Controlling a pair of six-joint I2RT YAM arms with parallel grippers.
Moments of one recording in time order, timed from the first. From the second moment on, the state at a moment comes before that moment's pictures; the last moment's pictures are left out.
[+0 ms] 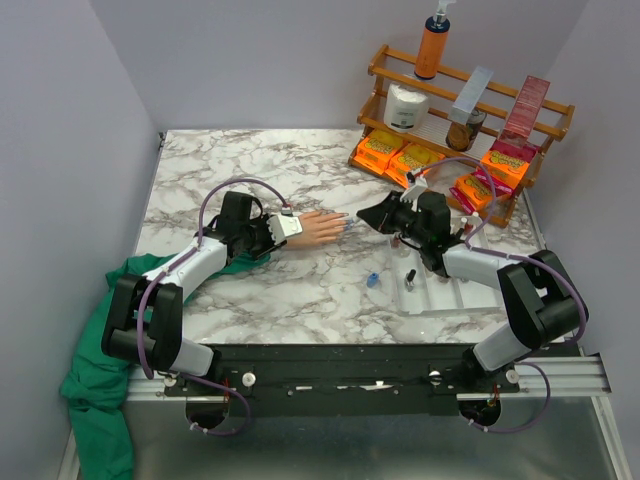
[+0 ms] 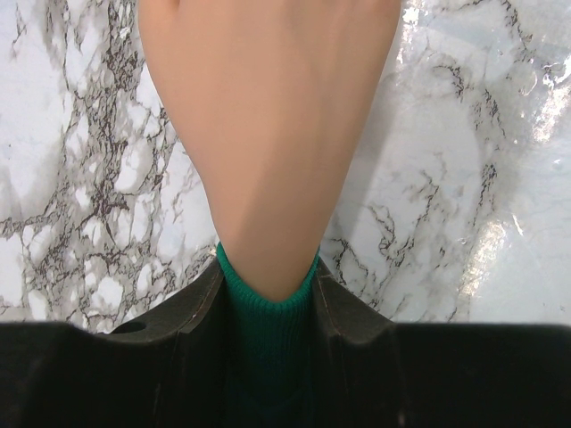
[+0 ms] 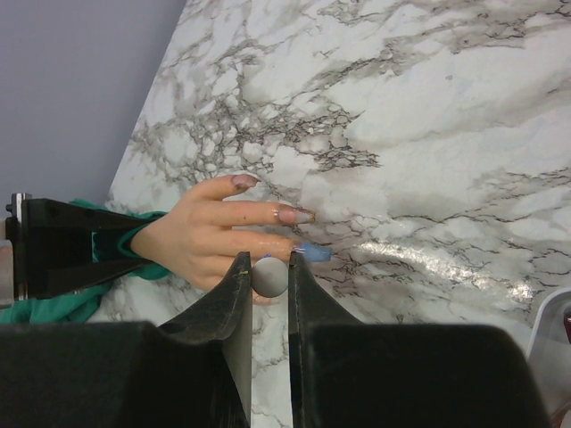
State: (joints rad) left arm -0.27 1.43 0.79 -0.22 0.47 0.86; right arm 0.42 1.56 0.69 0.64 -0.31 0.63
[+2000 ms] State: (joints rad) left arm -0.27 1.43 0.79 -0.22 0.47 0.86; right arm 0.41 1.56 0.71 0.52 -0.20 0.63
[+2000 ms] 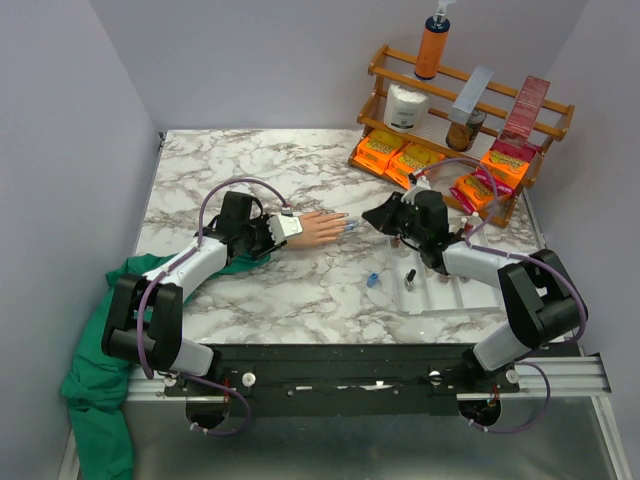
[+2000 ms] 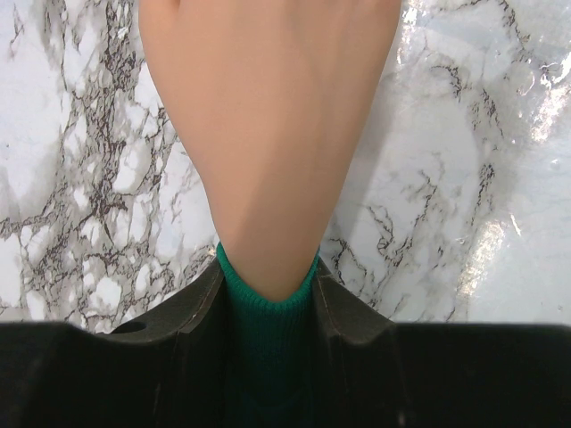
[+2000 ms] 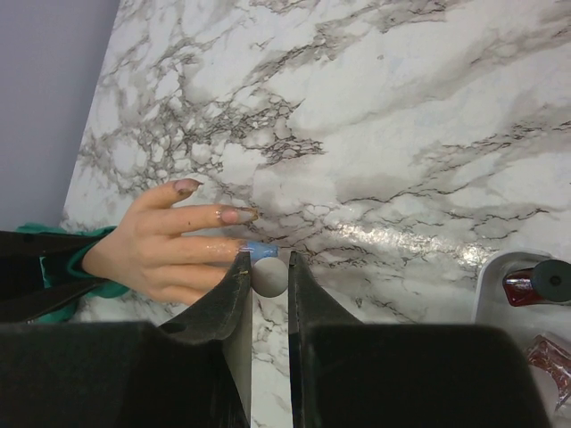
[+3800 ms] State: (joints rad) left arm -0.27 1.43 0.79 -0.22 0.47 0.86; right arm 0.43 1.55 0.73 0.55 -0.27 0.59
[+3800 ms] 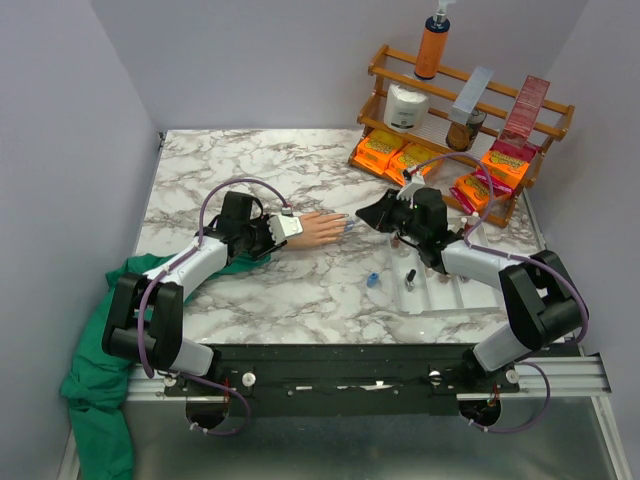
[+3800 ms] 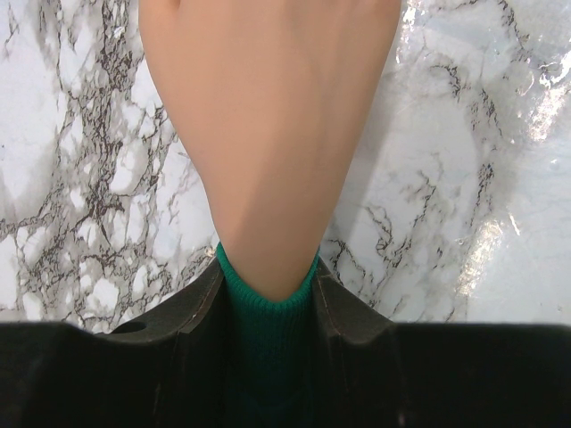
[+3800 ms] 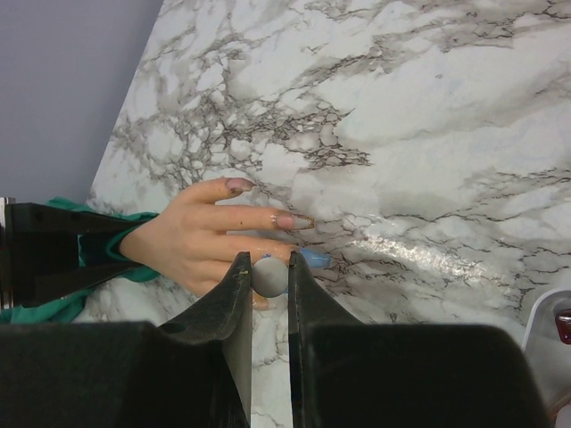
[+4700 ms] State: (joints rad) left arm -0.27 1.43 0.79 -0.22 0.47 0.86; right arm 0.43 1.56 0.73 0.52 -0.24 0.58
